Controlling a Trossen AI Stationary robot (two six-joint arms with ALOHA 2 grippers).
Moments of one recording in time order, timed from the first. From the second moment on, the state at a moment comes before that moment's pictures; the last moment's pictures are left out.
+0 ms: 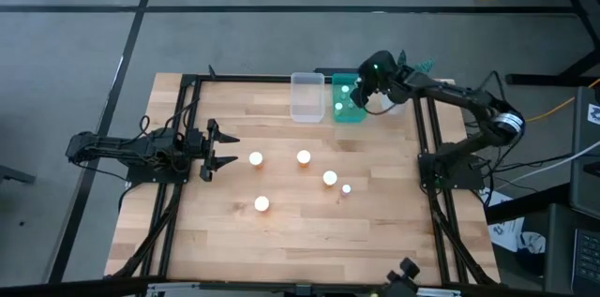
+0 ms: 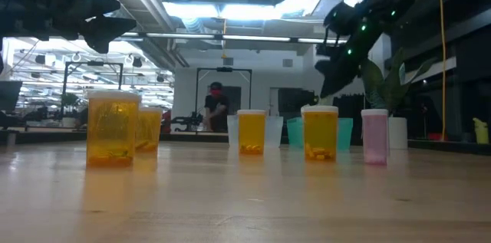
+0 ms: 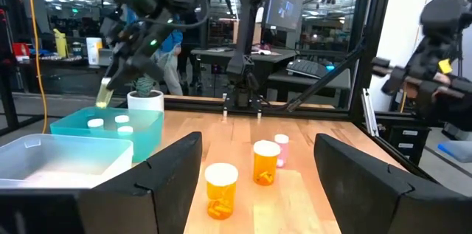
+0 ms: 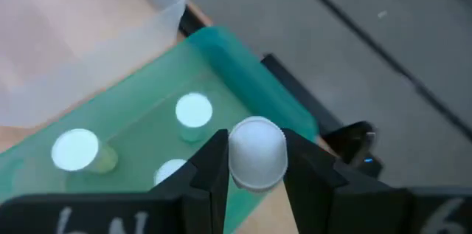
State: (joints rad) left arm -0.02 0.11 0.01 0.20 -0.07 -0.08; right arm -0.75 1.46 0.93 -0.27 0.12 -0.14
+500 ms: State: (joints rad) left arm -0.02 0.11 0.01 0.20 -0.07 -0.08; right arm -0.81 1.72 1.06 -0.34 0.05 -0.16
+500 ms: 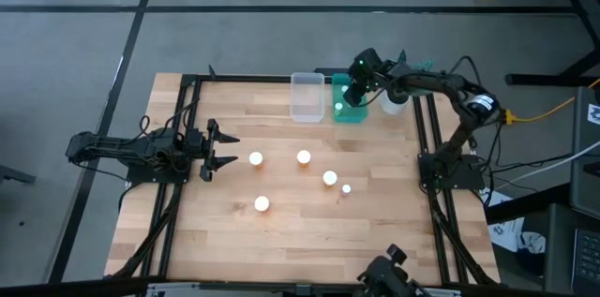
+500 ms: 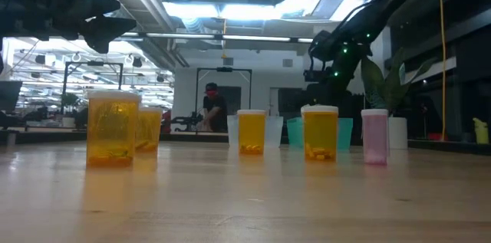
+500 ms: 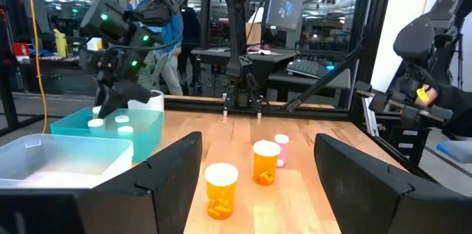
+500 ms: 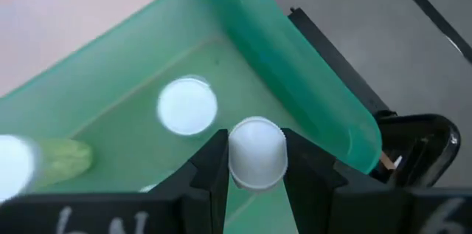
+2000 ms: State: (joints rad) left arm -0.02 0.11 0.01 0.20 -0.07 -0.08; right arm -0.48 1.23 0.93 -0.62 -0.22 0.07
